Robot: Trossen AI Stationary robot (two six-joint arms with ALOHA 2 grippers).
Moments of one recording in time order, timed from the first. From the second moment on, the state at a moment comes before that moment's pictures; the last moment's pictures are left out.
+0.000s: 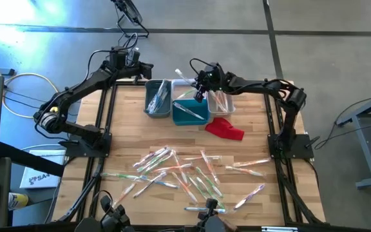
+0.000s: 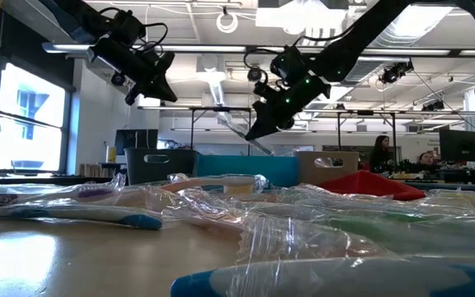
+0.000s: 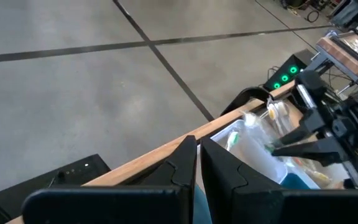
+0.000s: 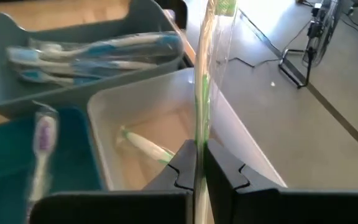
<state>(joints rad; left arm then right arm) 0.99 1.30 0.97 -0.05 0.26 -0.29 -0.62 1.88 1.22 0.10 -0.14 -0.19</state>
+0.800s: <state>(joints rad) 0.99 1.30 0.97 -0.05 0.22 -0.26 -0.65 1.95 1.22 0.12 -0.14 -0.21</state>
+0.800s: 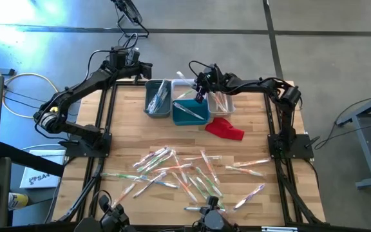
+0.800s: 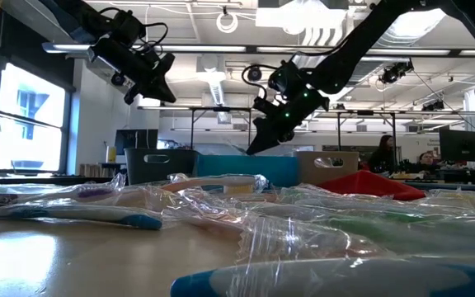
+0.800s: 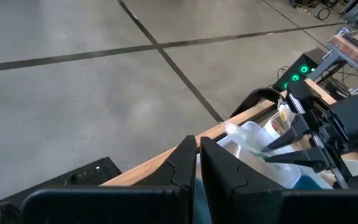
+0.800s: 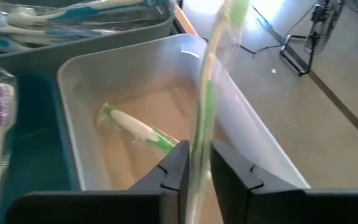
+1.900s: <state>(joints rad) 0.99 1.30 0.97 -0.06 0.22 -0.26 -0.53 1.58 1.22 0.13 0.01 -0.17</state>
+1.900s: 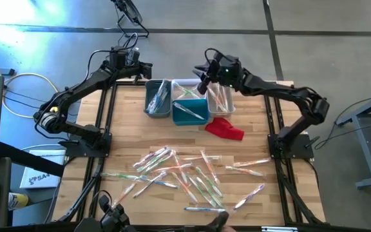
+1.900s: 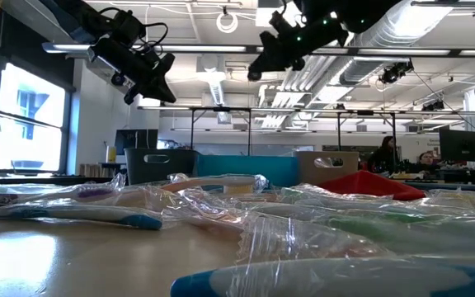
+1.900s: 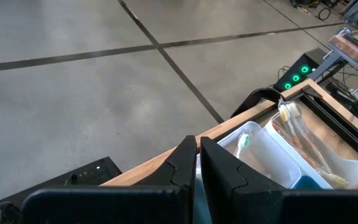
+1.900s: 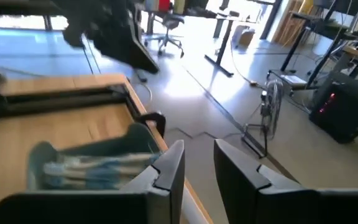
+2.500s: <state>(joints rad) 0.99 1.30 0.97 -0.06 0.22 -0.27 -0.50 1.51 1.22 0.05 -0.14 -0.04</state>
